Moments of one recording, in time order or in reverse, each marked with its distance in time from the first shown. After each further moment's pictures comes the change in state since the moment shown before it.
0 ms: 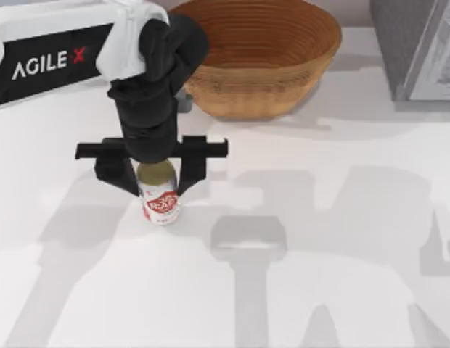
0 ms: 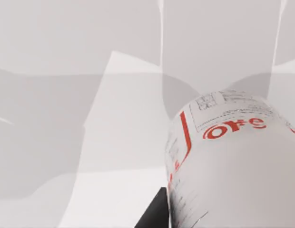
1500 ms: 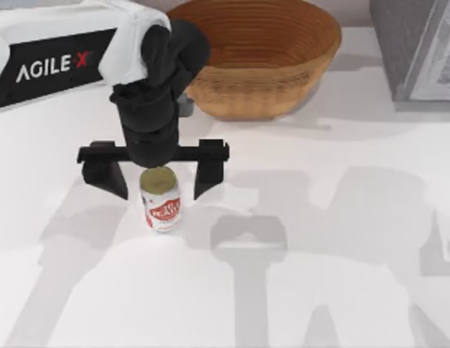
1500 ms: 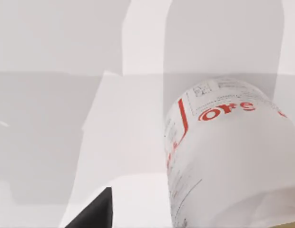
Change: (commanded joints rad) left arm -0.003 0.006 -0.014 0.018 0.000 -0.002; right arm 0.000 0.000 0.000 0.000 0.000 0.000
